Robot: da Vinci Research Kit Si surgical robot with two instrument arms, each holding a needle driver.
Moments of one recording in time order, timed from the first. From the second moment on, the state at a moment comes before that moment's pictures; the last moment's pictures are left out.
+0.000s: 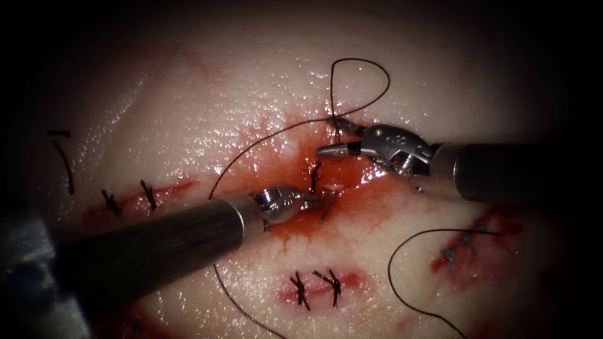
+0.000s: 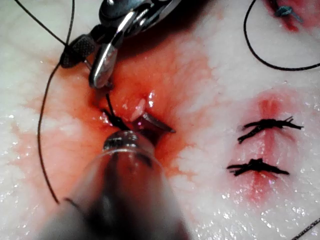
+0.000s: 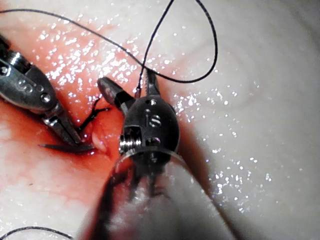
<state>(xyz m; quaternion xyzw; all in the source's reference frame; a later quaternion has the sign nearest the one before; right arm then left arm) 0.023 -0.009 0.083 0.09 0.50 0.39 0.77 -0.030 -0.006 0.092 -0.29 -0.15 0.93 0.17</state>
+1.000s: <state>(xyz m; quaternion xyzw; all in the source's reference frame) 0.022 -0.012 0.086 0.26 0.44 0.47 0.72 -0.029 -0.005 0.091 -0.29 -0.16 0.93 0.16</state>
